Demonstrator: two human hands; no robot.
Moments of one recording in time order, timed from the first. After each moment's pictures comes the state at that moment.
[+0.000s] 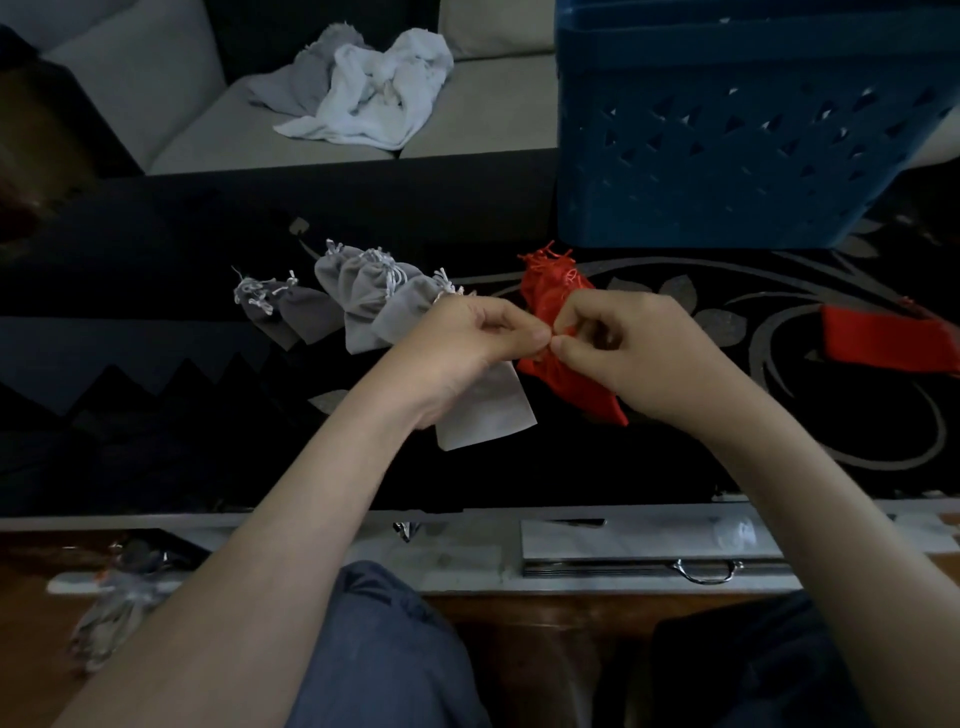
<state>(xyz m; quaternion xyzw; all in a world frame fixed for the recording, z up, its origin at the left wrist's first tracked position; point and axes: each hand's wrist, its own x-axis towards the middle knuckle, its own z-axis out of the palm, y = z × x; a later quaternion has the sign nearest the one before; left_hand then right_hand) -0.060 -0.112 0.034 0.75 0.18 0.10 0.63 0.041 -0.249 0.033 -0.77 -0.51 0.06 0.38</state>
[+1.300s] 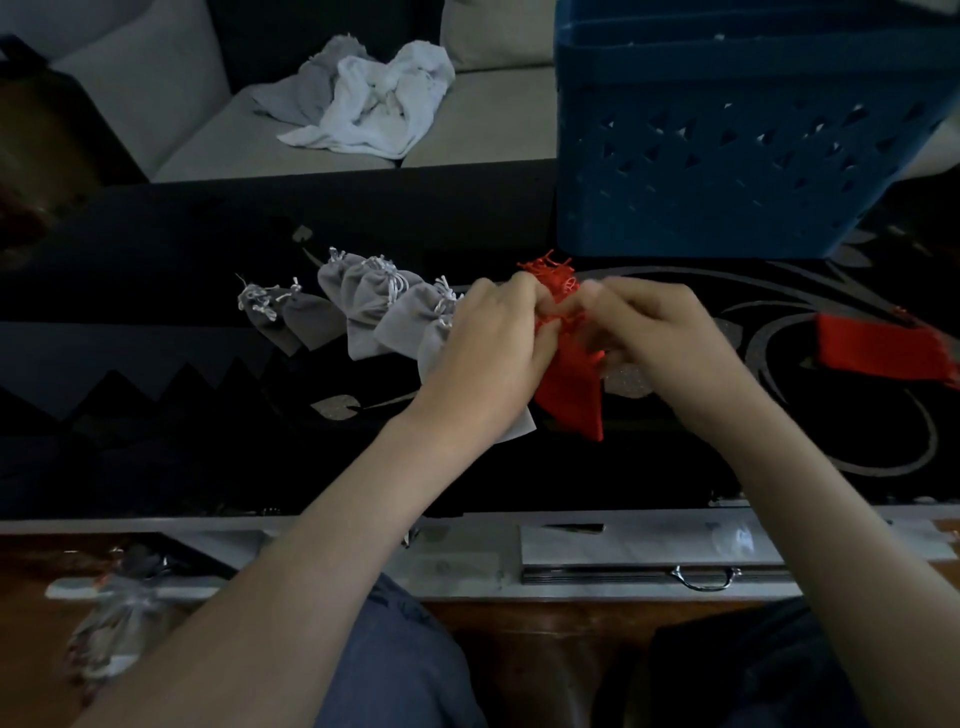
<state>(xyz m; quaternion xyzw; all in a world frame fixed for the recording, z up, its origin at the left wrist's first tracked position) -0.055 -0.139 0.036 0.93 0.14 0.27 0.23 0.036 -0.254 0.045 -0.72 -0.36 0.18 0.57</state>
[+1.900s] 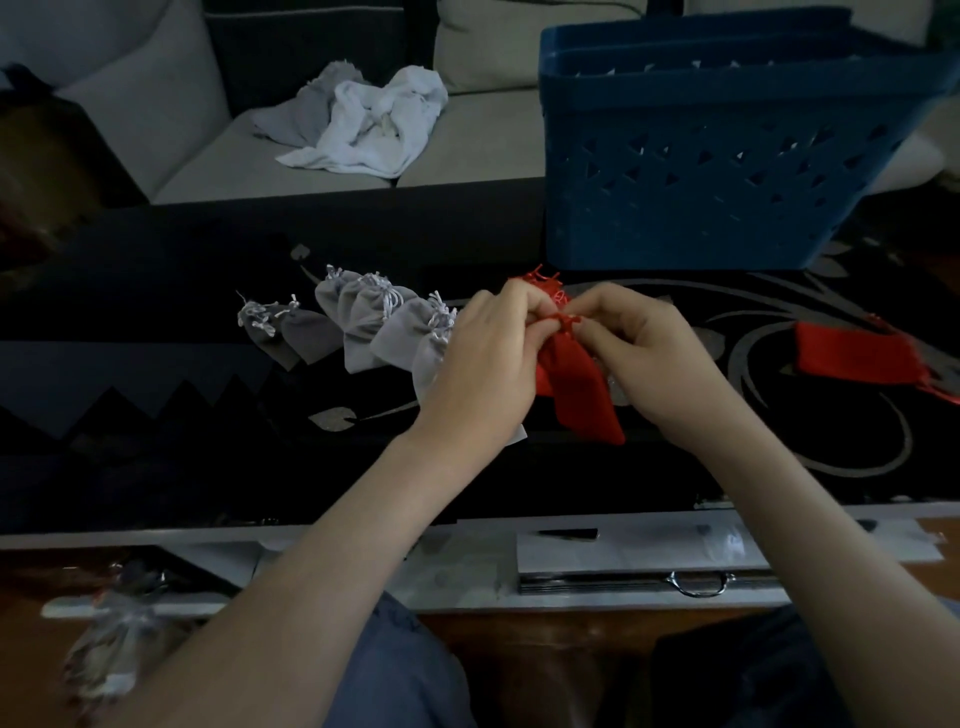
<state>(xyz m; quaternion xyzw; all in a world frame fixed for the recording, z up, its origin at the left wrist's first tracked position) -0.059 -0.148 0.034 0.89 0.11 0.34 0.28 0.038 -0.259 0.037 -0.69 -0.41 0.14 0.57</state>
